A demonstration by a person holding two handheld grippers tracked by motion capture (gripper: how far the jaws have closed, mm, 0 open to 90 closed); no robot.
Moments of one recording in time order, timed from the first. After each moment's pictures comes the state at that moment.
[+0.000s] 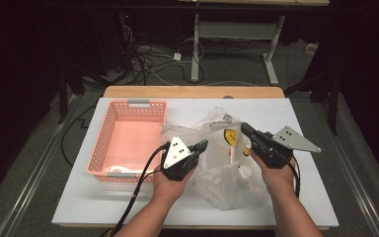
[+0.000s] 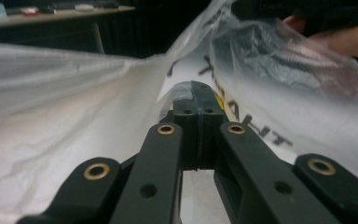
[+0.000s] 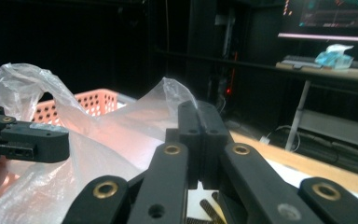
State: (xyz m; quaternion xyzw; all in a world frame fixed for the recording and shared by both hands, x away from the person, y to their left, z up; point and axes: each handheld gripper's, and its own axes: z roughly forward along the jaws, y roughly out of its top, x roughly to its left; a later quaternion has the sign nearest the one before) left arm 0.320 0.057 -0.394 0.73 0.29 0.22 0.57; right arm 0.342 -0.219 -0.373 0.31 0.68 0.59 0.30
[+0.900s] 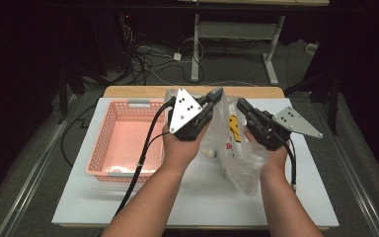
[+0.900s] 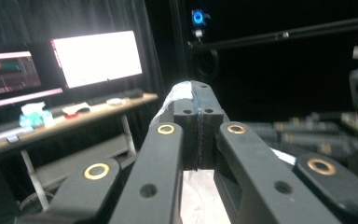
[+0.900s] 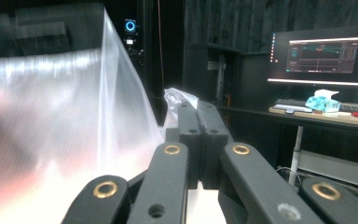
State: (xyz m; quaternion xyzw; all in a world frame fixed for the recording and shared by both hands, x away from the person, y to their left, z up) left arm 0.344 0.038 -0.279 0.65 0.23 0.32 0.65; right arm 0.357 -0.194 -0.329 0.30 0.62 0.65 0.33
